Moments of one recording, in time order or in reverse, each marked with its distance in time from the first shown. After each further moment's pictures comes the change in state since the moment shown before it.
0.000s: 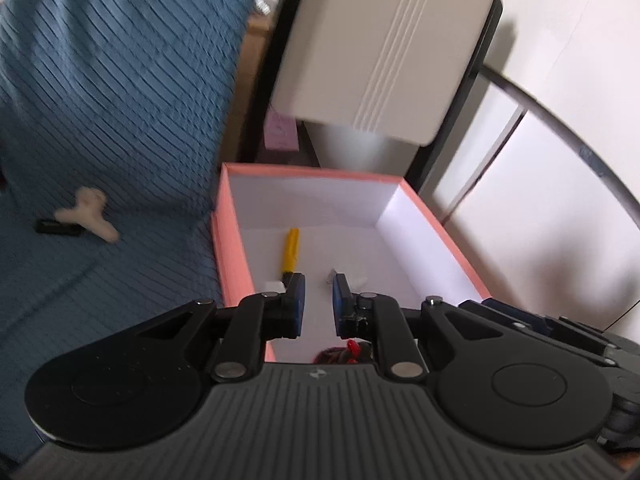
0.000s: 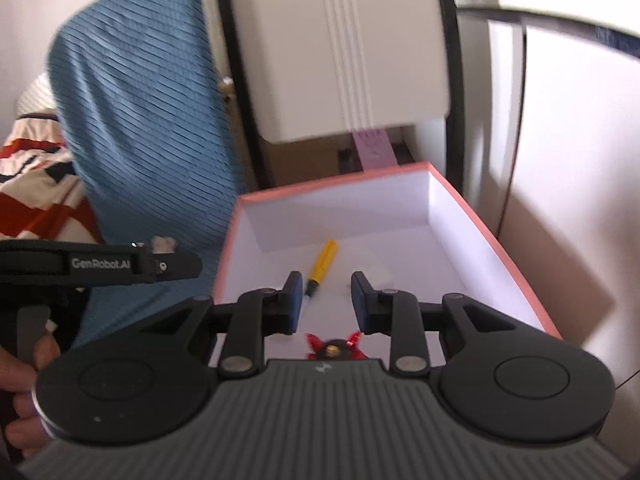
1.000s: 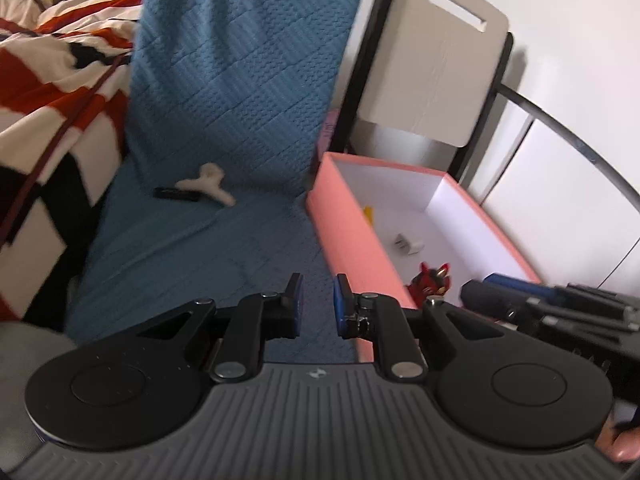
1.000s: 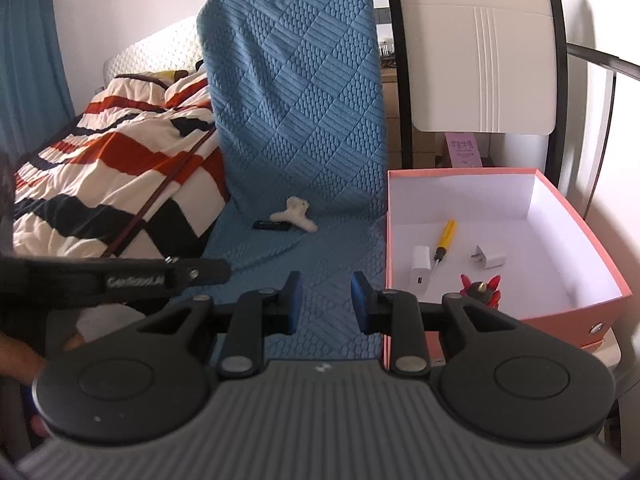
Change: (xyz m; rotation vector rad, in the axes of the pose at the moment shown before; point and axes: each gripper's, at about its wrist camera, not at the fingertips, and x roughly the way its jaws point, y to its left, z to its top) left arm -0.157 0.087 -0.099 -0.023 -0.067 0.102; right arm -0.082 0.116 -0.062 -0.143 0.004 0.199
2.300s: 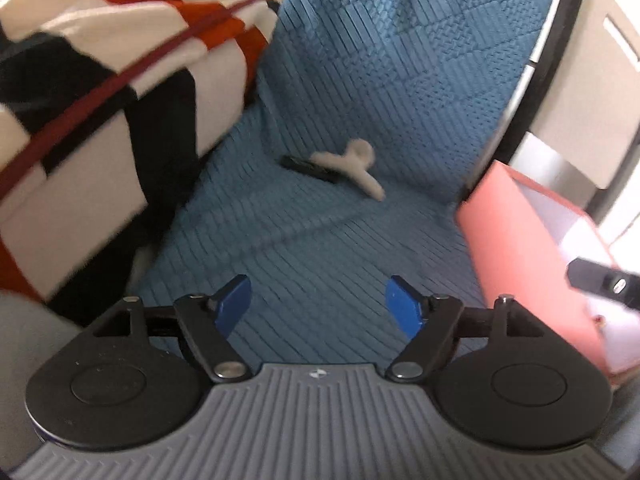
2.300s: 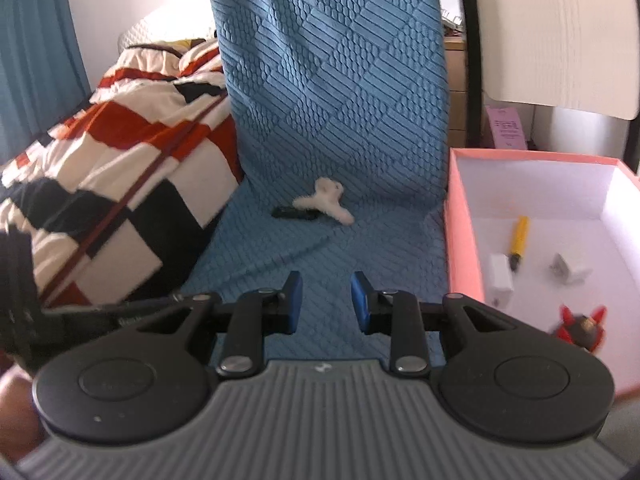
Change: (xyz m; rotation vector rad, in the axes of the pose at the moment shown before) left arm 0.109 0.135 -0.012 -0.192 -0.023 0.241; right arm 0.138 0.017 0.016 -0.020 0.072 0.094
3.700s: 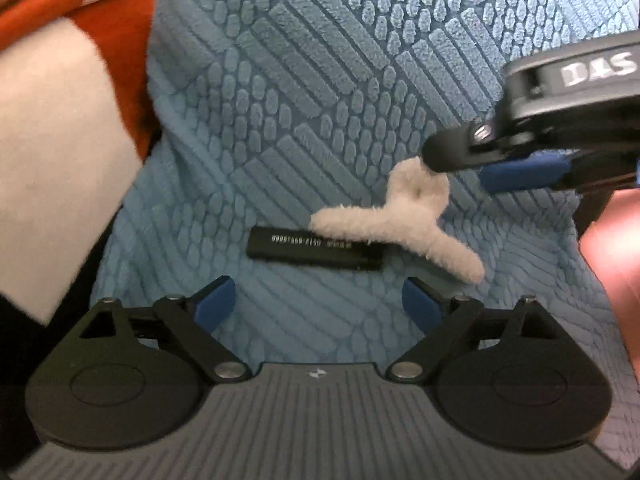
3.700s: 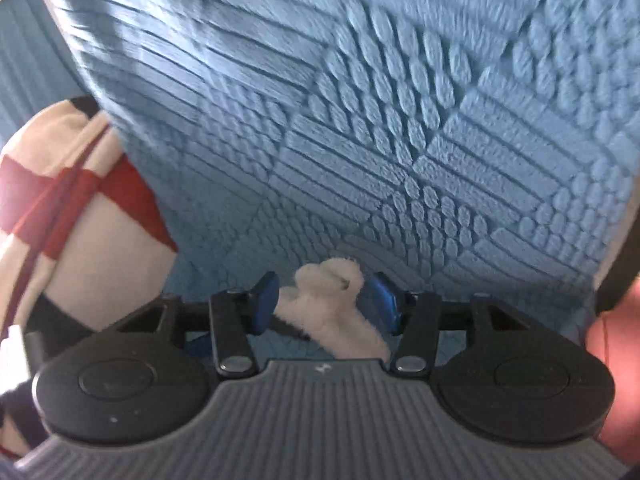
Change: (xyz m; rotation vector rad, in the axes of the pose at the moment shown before) left arm 0.241 -0.021 0.085 0.221 0.032 0.071; right arm 0.292 -0.058 0.102 0.123 0.177 0.162
